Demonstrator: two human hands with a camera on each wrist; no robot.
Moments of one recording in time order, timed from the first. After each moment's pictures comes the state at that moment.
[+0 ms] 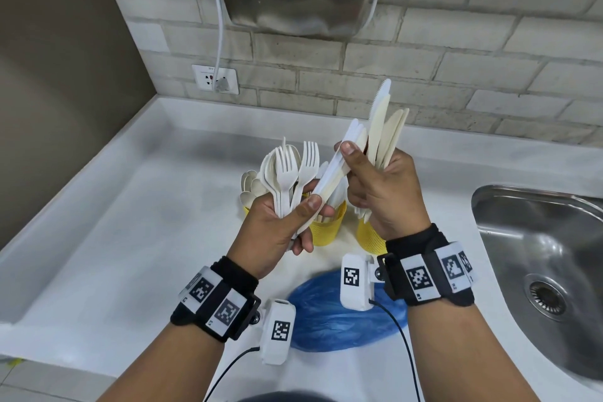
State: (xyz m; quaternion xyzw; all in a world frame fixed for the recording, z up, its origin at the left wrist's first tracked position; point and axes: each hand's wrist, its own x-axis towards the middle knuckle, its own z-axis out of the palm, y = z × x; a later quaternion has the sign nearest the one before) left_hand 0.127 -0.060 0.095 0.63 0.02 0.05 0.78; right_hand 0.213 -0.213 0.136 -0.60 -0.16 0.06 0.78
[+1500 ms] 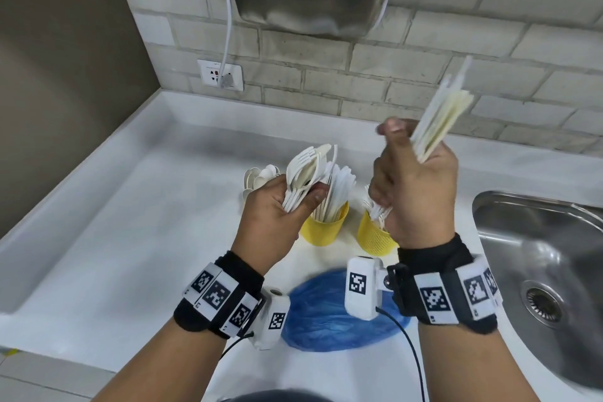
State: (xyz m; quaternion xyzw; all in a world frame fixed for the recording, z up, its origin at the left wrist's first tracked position) left_hand 0.134 -0.057 0.097 0.78 0.07 0.20 0.59; right_hand 0.195 -0.215 0.169 -0.56 -0.10 -0.04 0.82
